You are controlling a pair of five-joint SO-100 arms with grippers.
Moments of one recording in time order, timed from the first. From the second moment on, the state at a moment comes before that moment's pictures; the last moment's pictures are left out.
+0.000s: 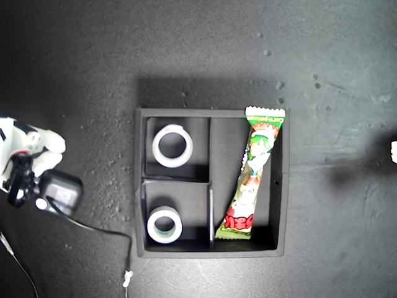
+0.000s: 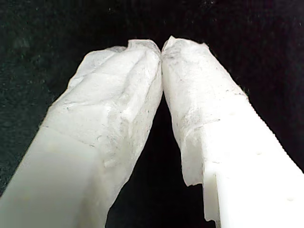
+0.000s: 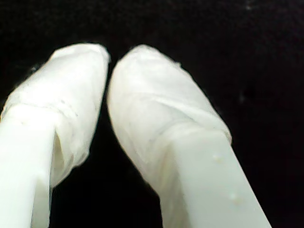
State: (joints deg) arm 0 4.9 156.5 158.1 62.6 -78.8; arm 1 -4.5 190.4 175.1 72.3 83.7
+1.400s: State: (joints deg) arm 0 1.7 191.2 176.6 77.4 -72.2; arm 1 4.8 191.7 178.3 76.4 83.7
